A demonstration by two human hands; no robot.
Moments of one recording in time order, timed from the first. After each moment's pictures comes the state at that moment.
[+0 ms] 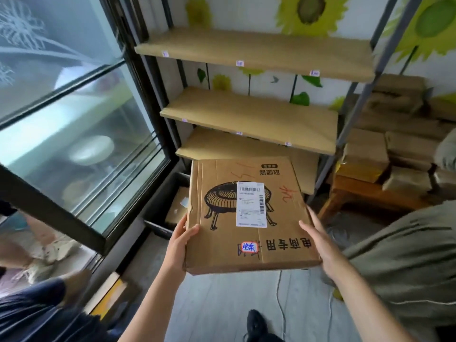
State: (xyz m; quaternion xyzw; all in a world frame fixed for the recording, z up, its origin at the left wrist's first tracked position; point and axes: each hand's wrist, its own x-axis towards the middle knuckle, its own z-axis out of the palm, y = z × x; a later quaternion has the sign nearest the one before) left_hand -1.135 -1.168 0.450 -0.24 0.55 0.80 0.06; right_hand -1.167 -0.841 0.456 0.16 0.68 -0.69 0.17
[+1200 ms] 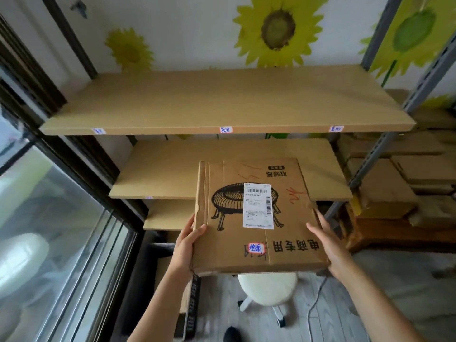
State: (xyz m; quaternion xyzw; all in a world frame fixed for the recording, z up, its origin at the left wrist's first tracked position) left_hand -1.585 -1.236 0.467 -0.15 0.59 0.76 0.21; right_hand -1.506 -0.914 0.470 0.29 0.63 -0.72 0.04
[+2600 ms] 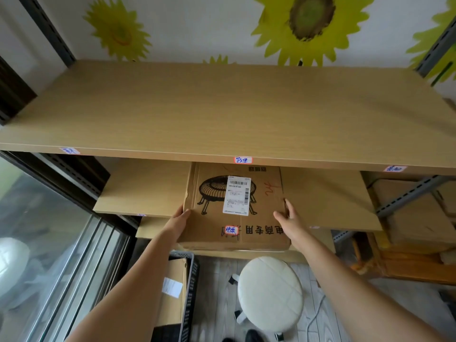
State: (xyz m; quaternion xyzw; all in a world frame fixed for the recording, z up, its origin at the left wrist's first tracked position) left_hand -1.806 -1.244 0.431 -0.27 0.70 0.59 0.30; right_hand -1.731 -0.943 0.408 0.34 0.72 -0.60 0.12
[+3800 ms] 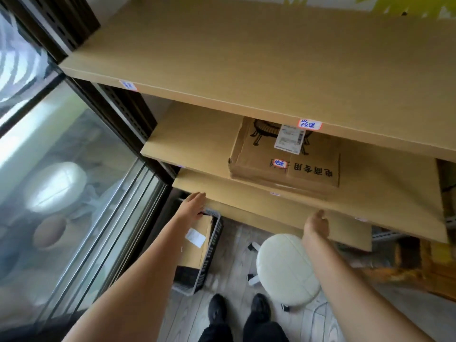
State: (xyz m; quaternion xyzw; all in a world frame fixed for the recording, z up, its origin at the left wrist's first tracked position) left_hand -1.746 -1.298 0.395 -0.33 0.68 0.62 0.23; right_hand -1.722 -1.003 0.364 0.59 0.64 -0.49 0.03
